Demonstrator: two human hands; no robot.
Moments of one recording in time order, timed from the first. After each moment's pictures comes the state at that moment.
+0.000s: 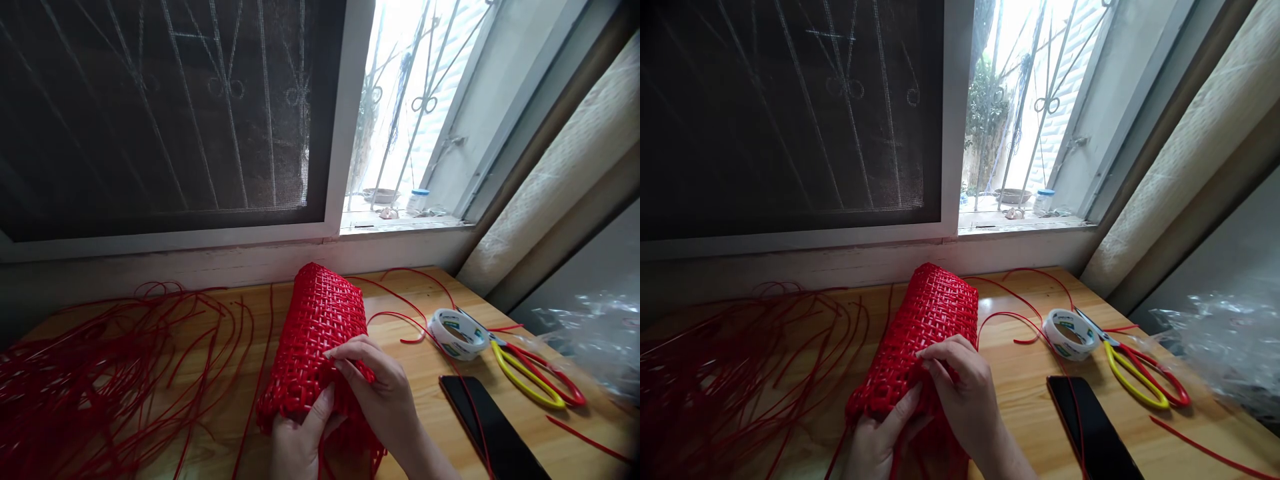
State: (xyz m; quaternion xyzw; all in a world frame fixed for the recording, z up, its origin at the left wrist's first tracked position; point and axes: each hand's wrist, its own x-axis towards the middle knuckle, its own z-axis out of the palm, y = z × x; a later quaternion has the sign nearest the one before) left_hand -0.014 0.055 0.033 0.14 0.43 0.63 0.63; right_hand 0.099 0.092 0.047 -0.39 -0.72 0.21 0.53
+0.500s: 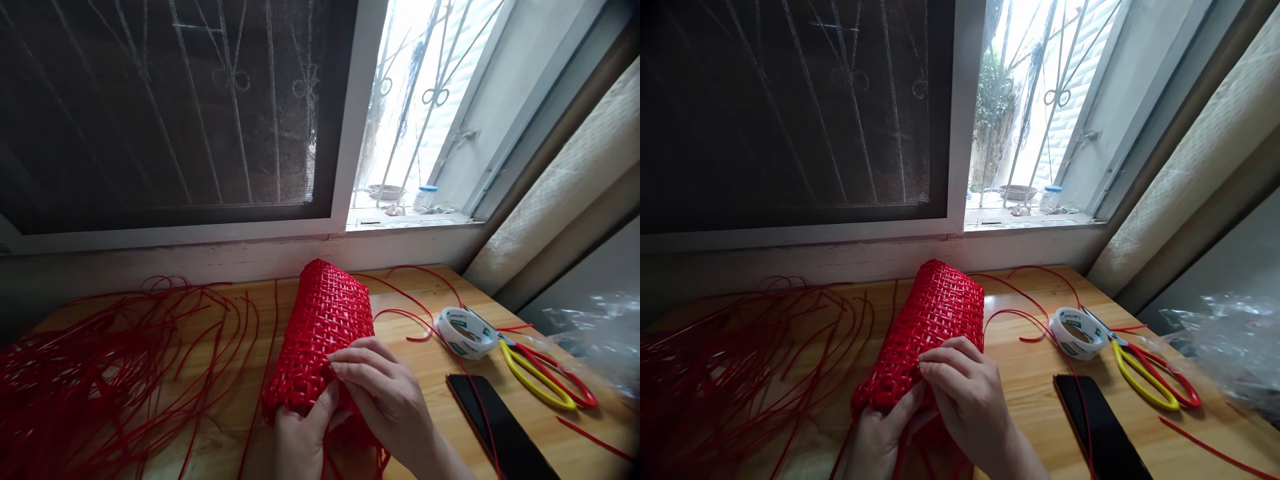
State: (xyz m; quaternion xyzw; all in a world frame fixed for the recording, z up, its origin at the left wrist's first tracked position) left_hand -0.022 0.056 0.047 0.18 0.44 0.60 0.64; right_hand 0.101 0.089 0.059 -0.30 -0.83 0.07 0.46
